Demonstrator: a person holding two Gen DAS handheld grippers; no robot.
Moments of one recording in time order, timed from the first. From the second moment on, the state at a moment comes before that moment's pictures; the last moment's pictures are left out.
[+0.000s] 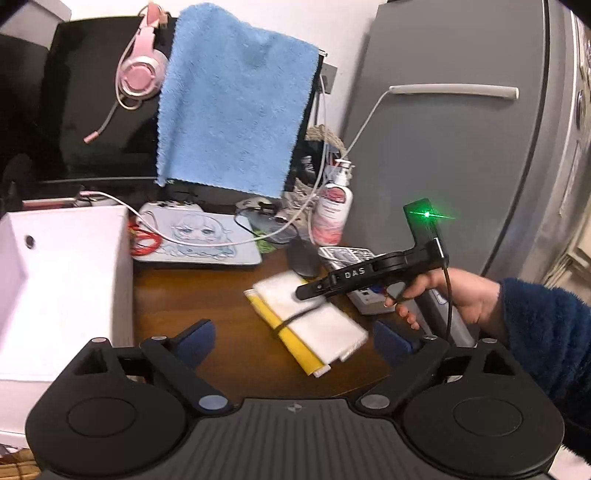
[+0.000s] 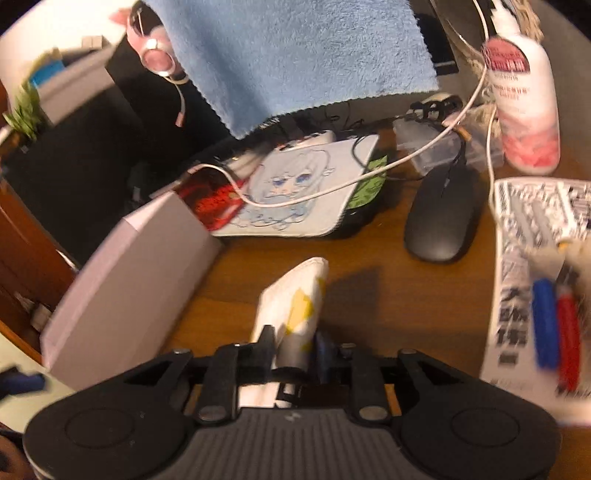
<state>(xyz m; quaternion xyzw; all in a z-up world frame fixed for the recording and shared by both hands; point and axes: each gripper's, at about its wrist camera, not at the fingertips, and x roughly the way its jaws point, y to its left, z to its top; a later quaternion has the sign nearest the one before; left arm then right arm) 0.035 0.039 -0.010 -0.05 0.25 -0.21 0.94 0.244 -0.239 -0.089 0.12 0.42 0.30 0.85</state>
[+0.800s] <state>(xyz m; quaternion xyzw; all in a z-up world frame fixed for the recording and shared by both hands) -0.014 0.128 0.014 -0.06 0.18 -0.13 0.97 0.244 -0.155 -0.085 -0.05 0.56 0.18 0.81</state>
